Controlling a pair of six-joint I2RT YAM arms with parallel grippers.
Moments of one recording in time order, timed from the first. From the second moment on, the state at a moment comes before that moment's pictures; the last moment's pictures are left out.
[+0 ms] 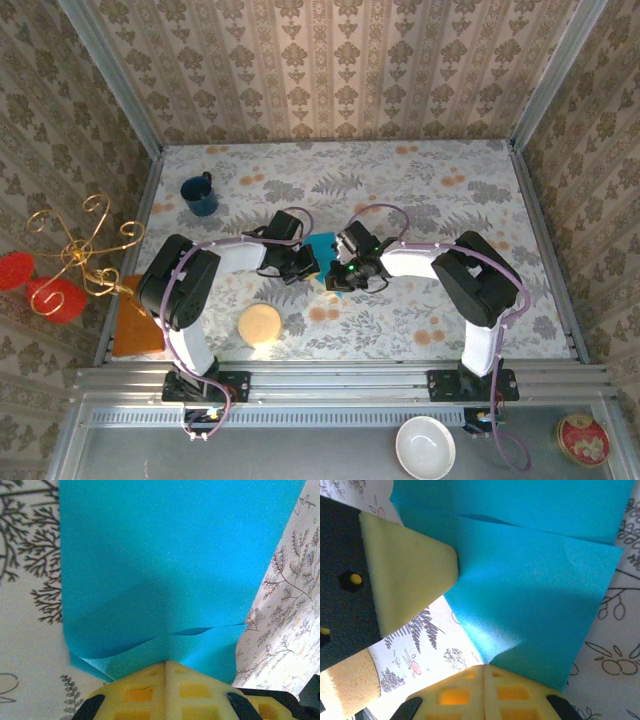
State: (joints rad) left arm -0.59 1.78 0.91 -0.23 0.45 -0.90; right arm 0.67 1.87 0.99 -0.22 -0.46 0.66
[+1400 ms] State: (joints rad) left arm -0.58 1.79 0.91 -0.23 0.47 -0.90; right arm 0.64 1.78 0.85 -0.17 -0.51 0.61
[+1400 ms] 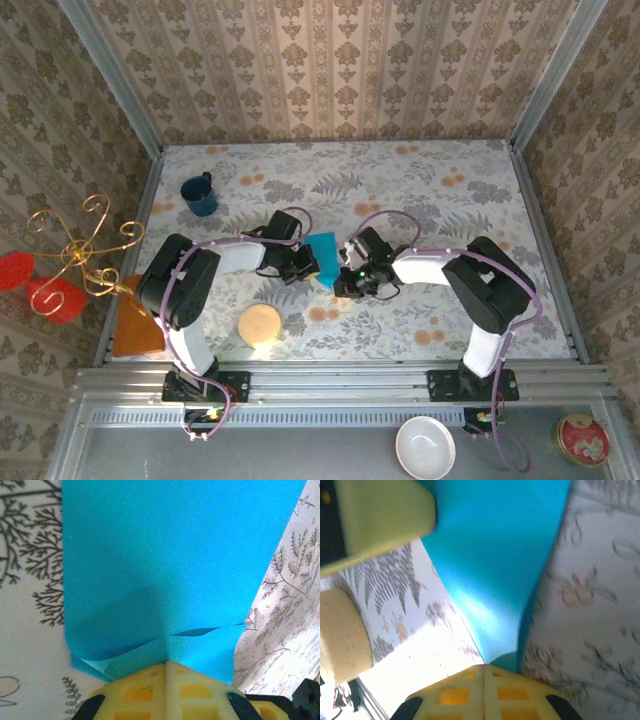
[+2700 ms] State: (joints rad) left arm -0.59 1.75 0.93 -0.26 0.42 -0.80; right arm 0.64 1.82 0.96 -0.25 -0.43 0.64
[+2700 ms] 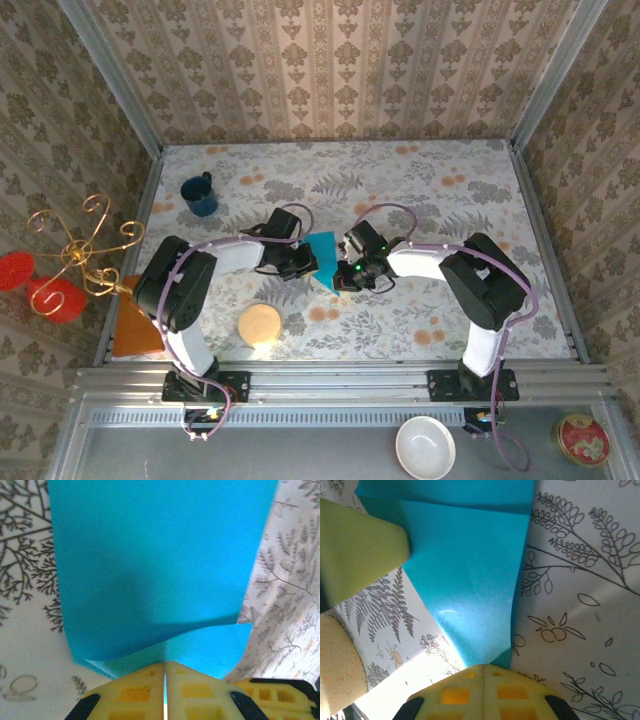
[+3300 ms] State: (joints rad) left arm -0.69 1.69 0.90 -0.20 0.38 -0.77; right arm 0.64 1.84 0.98 -0.28 -0.43 0.68
